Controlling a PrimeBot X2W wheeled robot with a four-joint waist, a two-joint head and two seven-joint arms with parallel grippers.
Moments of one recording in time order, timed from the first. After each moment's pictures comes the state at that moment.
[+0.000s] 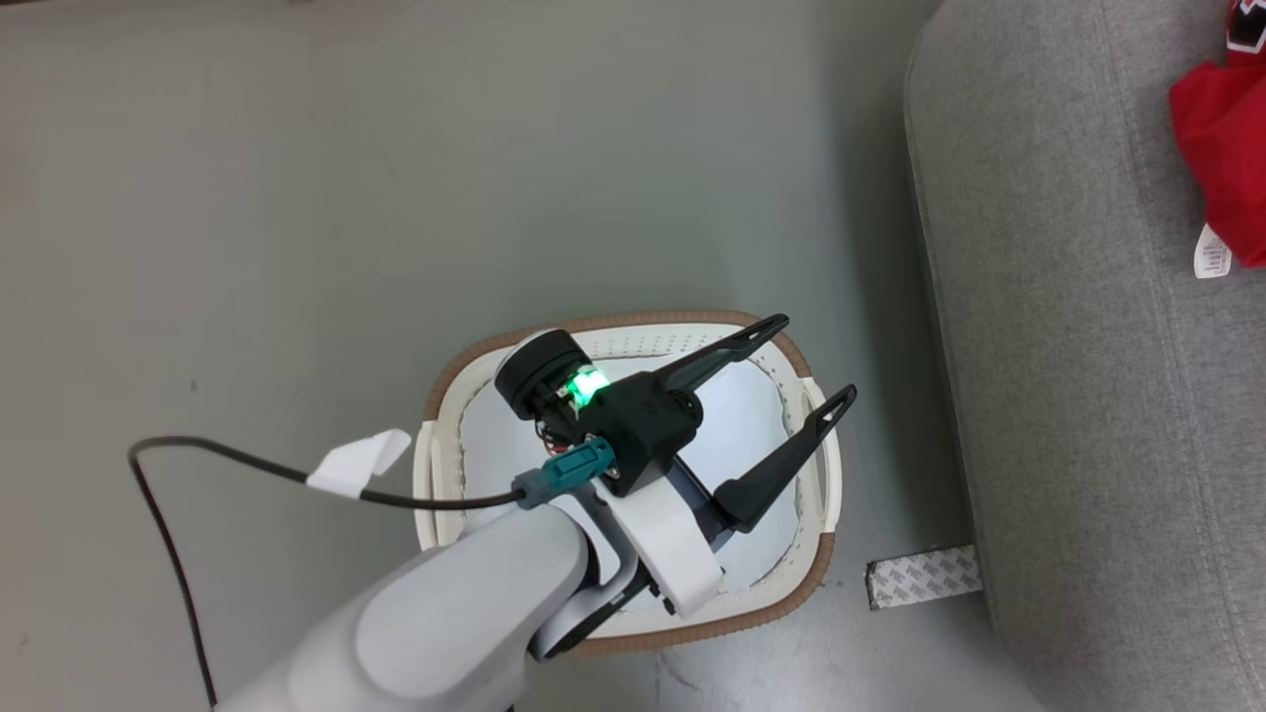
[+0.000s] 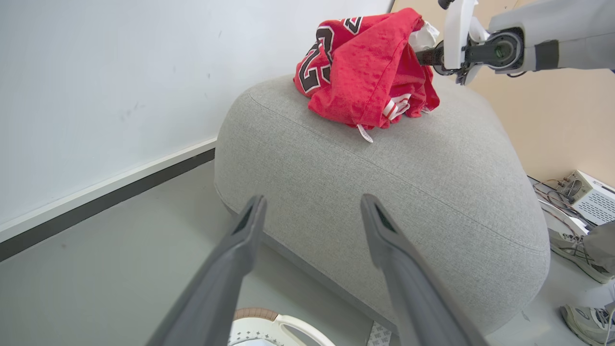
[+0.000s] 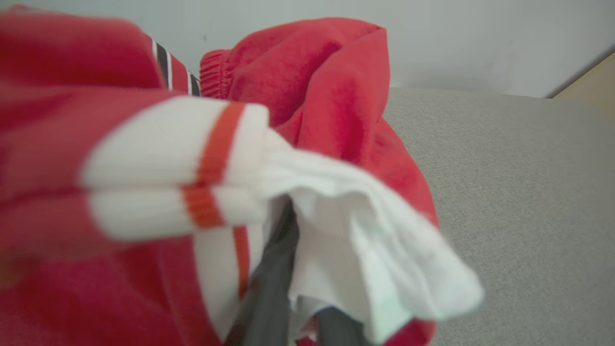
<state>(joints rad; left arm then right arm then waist) -0.83 0.28 -1.01 0.18 -0.51 -0.04 -0.20 -1.09 -0.73 0.58 1.02 0.88 0.13 -0.03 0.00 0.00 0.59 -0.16</state>
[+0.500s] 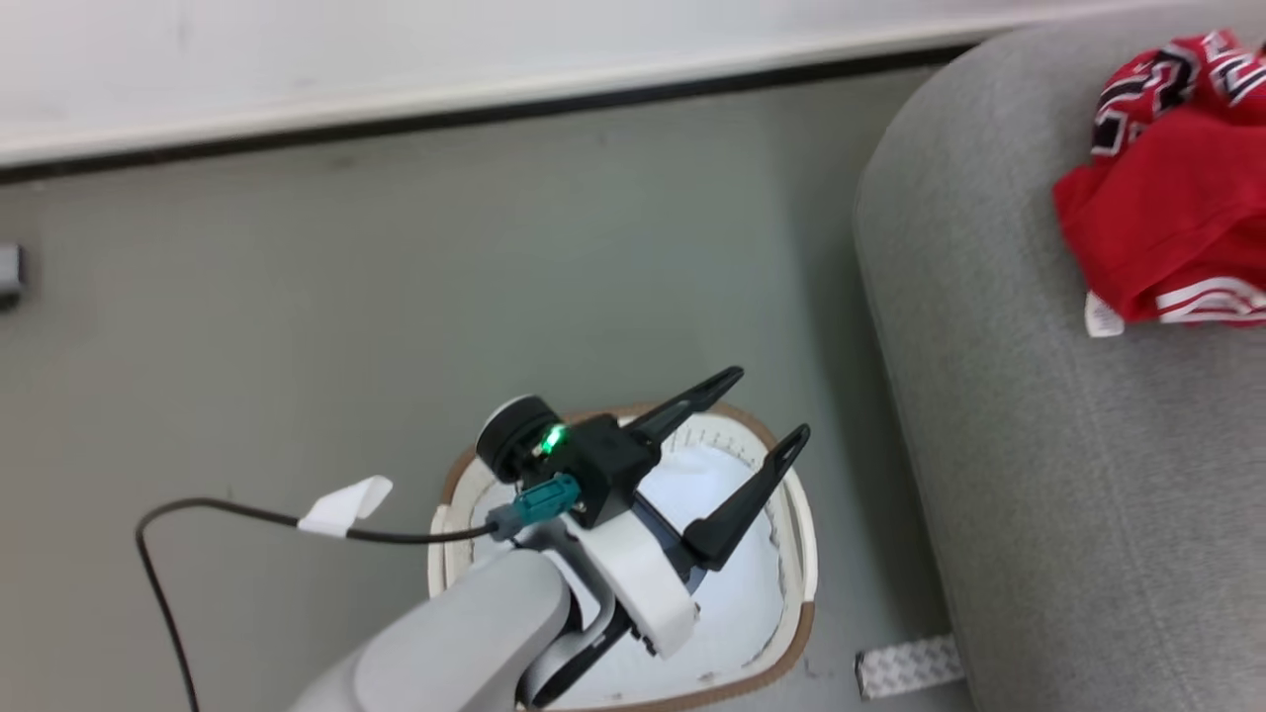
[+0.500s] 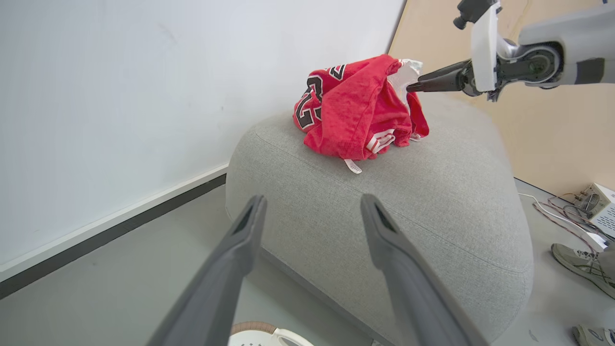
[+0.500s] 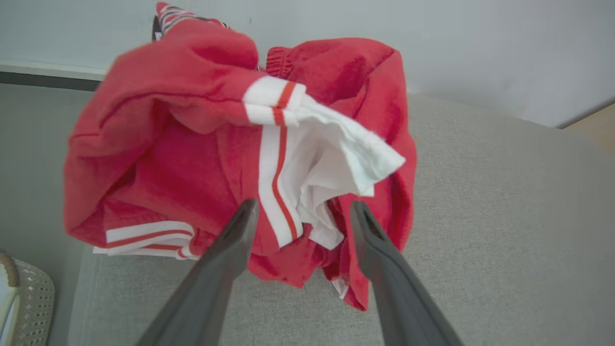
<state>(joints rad) -0.74 0.26 -0.99 0.25 -0.55 -0.05 -0.25 -1.03 -0.75 0.81 0.90 0.90 0.13 0.12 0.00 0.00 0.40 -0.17</state>
